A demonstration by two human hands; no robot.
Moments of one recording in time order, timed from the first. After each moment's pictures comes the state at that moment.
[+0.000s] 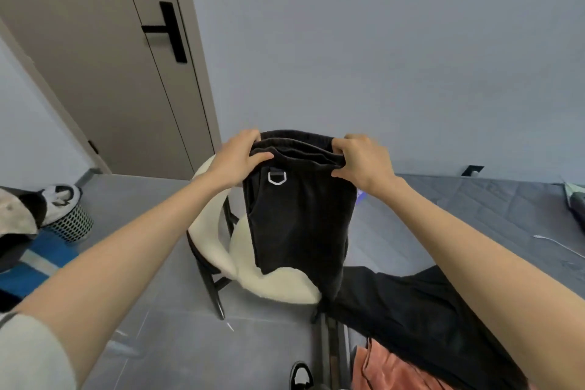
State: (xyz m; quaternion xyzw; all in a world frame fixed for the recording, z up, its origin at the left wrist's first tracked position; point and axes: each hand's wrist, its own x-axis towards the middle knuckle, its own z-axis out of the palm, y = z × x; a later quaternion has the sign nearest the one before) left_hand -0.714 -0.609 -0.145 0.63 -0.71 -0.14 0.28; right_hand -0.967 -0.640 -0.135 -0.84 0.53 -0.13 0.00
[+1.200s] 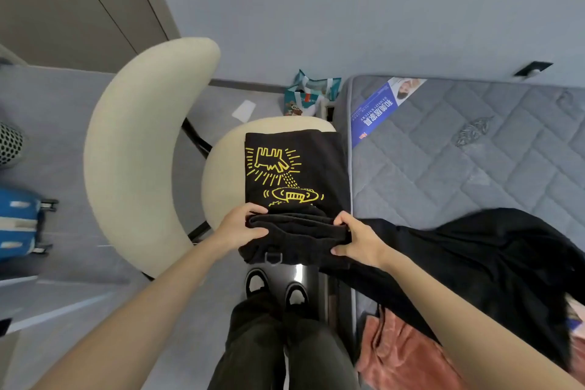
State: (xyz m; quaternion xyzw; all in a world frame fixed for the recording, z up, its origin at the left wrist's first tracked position) left_hand -0.719 -0.666 -0.494 0.67 -0.46 -0.56 0.11; right_hand -0.993 -0.679 -0.471 -0.61 0.58 0.01 0.54
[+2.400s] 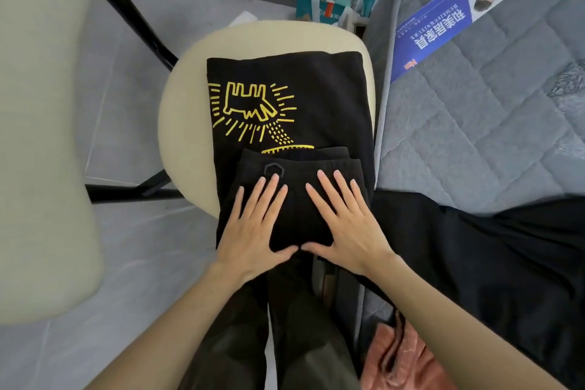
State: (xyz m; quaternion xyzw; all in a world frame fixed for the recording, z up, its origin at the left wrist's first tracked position) left_hand -0.795 -0.604 -0.664 0.62 -0.75 -0.21 -0.01; right_hand -1.002 -0.663 -0.650 -0.89 0.41 0.11 0.18
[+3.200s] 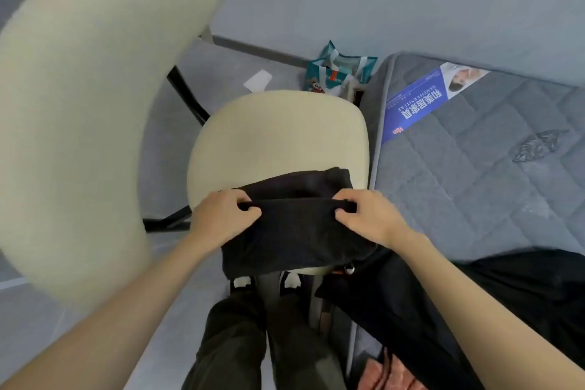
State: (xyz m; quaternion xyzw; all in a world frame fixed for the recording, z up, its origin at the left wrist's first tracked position) left_hand -0.725 -0.689 -0.567 0.79 -0.50 -0.35 0.04; right_hand -0.981 -0.766 -0.545 -0.72 0.56 0.10 0.41
